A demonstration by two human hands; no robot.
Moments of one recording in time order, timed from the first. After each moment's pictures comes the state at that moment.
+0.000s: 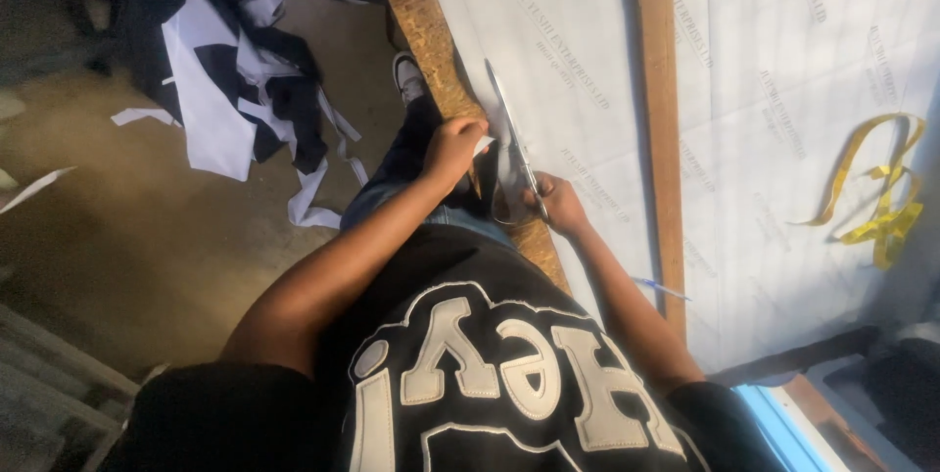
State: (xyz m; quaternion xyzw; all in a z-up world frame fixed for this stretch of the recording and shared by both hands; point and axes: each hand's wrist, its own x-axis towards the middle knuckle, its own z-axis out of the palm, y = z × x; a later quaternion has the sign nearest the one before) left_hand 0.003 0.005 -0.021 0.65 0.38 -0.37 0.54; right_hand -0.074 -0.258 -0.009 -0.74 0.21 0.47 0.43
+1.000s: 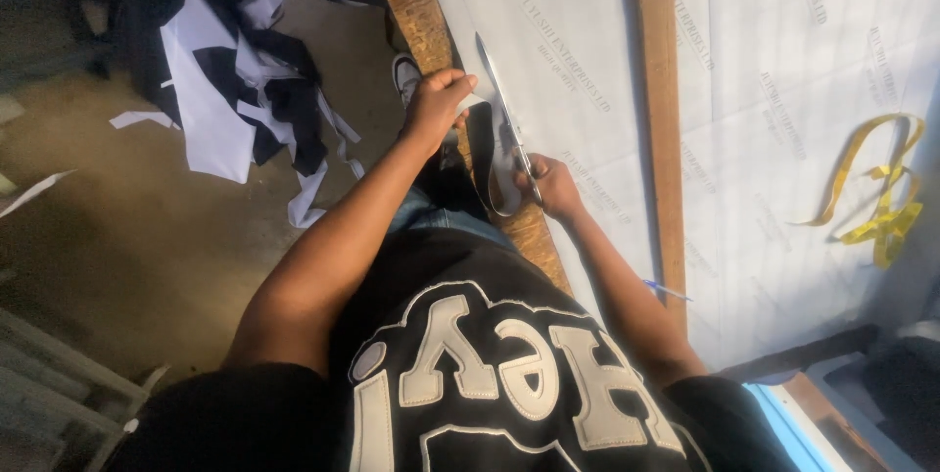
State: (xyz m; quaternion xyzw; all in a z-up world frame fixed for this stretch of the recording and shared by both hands) left_hand 0.062 0.039 -0.015 0.56 0.35 -0.23 0.72; right_hand -0.021 -0.218 0.021 -0.73 0.24 0.45 0.45
